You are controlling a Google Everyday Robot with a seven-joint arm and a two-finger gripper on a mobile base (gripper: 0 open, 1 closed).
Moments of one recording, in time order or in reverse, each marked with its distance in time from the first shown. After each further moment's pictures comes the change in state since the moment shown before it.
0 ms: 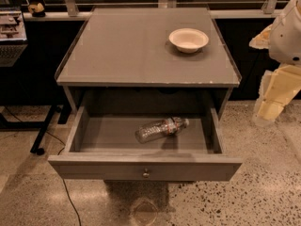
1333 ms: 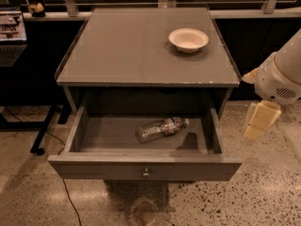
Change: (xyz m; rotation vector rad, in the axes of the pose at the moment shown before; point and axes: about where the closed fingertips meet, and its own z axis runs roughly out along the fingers) arm 0.042 -0.007 0.104 -0.069 -0.040 0.076
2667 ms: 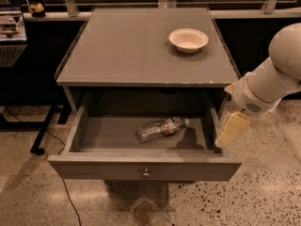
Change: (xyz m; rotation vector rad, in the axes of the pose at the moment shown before) arm -0.016 -0.017 0.080 0.014 -0.082 0.049
